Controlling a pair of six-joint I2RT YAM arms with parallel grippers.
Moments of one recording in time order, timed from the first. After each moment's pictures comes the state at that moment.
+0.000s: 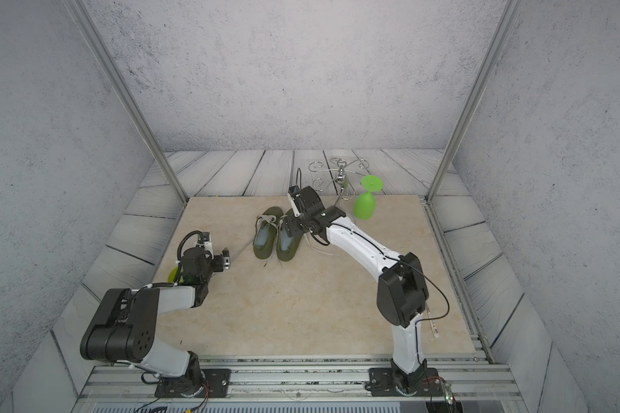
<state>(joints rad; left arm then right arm) -0.03 1.53 0.47 0.65 -0.15 0.04 0.68 1.99 1.87 -0.65 0.02 0.19</state>
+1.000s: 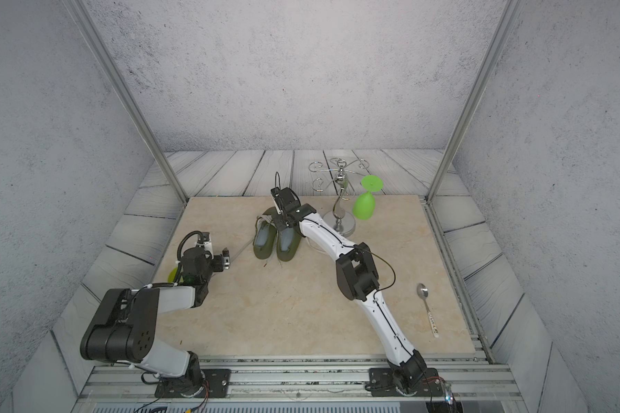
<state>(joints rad) -0.03 1.53 0.47 0.66 -0.15 0.04 0.68 2.52 2.41 -0.66 0.11 0.06</state>
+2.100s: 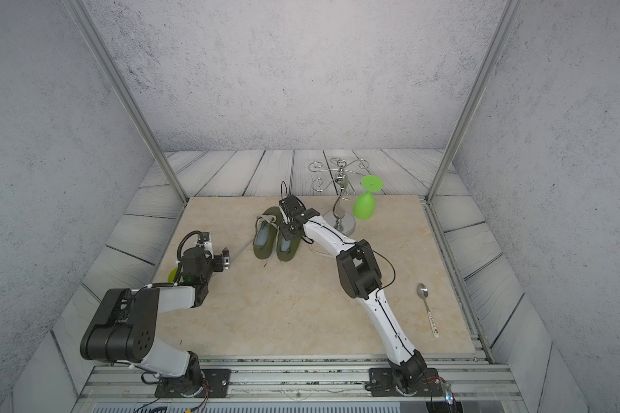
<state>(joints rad) -0.03 1.53 0.47 0.66 -0.15 0.04 0.66 2.45 2.23 -0.70 0.05 0.09</state>
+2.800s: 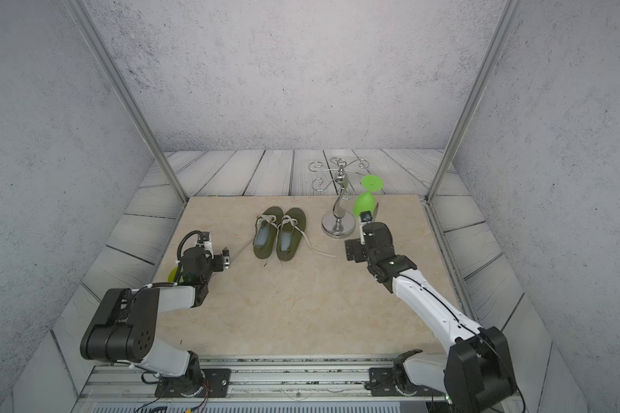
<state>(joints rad) -0.03 1.53 0.47 0.66 -0.14 0.04 0.30 1.19 0.76 -0.18 0.25 0.04</state>
